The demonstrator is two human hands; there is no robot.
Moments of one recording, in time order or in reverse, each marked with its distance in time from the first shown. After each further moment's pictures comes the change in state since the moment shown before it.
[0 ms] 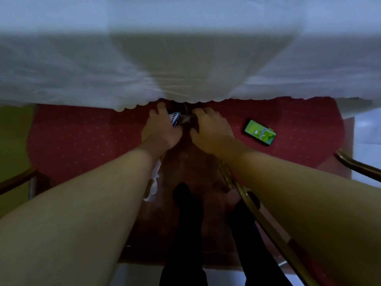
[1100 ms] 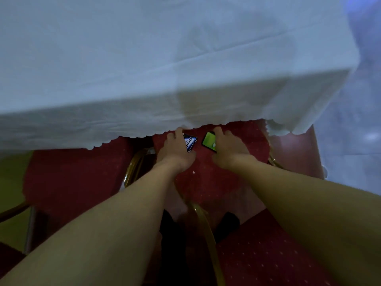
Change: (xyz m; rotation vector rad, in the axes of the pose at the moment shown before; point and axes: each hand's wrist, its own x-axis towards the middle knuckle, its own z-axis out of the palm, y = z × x) left_hand -0.107 0.228 0.054 0.138 -0.060 0.139; right_hand -0.109 0.194 -0.139 0.037 0.045 0.121
